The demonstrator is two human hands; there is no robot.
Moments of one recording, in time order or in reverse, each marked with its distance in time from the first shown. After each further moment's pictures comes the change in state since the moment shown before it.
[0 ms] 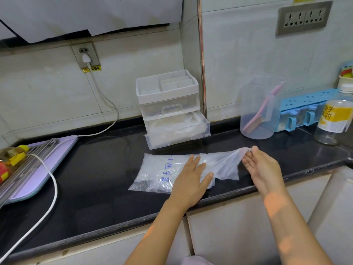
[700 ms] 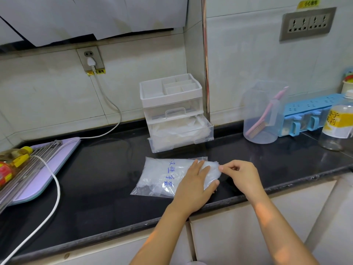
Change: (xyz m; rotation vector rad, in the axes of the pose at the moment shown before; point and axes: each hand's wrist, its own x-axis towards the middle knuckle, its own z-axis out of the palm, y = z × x) left_hand 0.000 0.004 -0.003 0.004 0.003 0.027; right_hand -0.002 0.028 0.023 -0.922 -0.224 -0.281
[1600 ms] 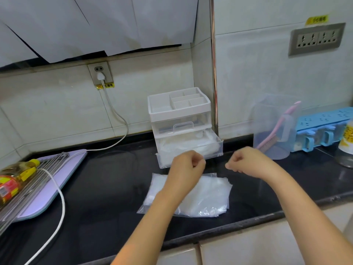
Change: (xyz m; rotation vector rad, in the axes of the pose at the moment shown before) left_hand 0.027 0.011 -0.098 -0.309 0.261 -0.117; right_hand 0.045 -0.082 -0.032 -0.435 -0.300 -0.041
